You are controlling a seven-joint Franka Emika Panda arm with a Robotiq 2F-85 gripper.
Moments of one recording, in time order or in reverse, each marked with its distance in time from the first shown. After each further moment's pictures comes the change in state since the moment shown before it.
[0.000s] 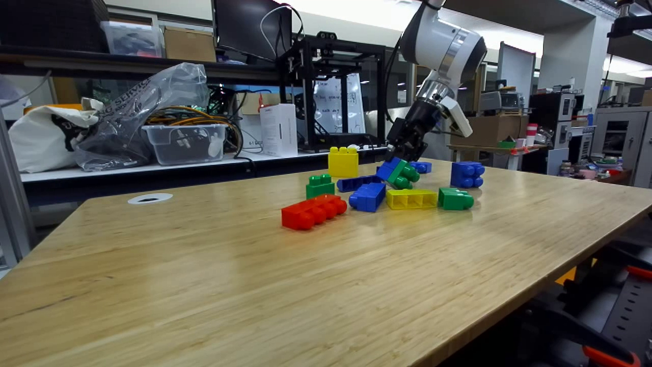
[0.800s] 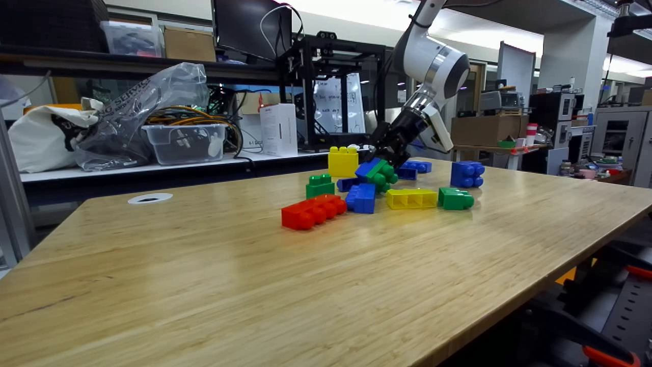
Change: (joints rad) arm -0.017 0.142 0.014 0.151 0.152 -0.148 -0.012
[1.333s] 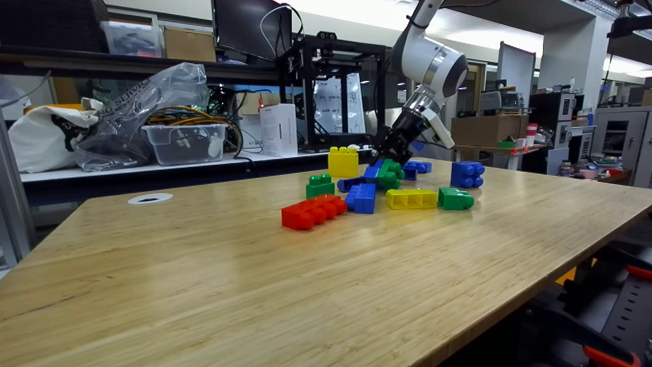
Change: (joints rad) arm 0.026 -0.001 -0.013 -0.002 -0.030 0.128 0.000
